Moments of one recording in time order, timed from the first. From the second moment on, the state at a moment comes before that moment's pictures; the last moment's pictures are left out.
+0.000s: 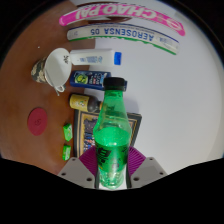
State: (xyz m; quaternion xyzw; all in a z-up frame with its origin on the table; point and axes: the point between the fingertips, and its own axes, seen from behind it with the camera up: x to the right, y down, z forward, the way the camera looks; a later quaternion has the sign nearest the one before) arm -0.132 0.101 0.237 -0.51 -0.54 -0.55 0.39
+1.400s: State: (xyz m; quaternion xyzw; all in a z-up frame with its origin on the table) arm -0.178 0.111 0.145 -0.79 -0.17 0.04 0.58
